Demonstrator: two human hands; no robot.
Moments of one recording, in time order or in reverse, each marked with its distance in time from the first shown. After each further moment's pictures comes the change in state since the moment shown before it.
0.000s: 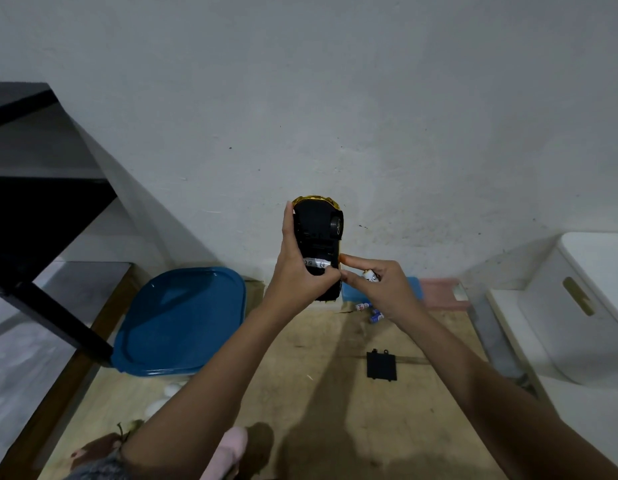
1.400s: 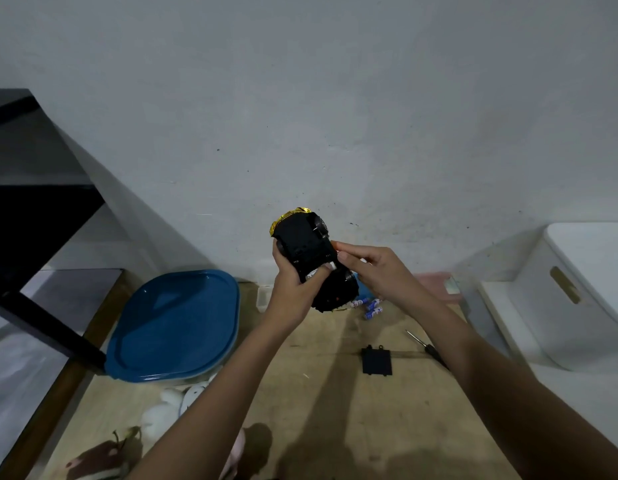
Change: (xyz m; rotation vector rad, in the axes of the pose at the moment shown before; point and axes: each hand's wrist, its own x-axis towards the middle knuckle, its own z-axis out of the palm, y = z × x) left_hand -0.014 -0.004 0.017 -0.206 0.027 -0.174; right_hand 0.009 -0.016 -0.019 -0.058 -0.159 0.043
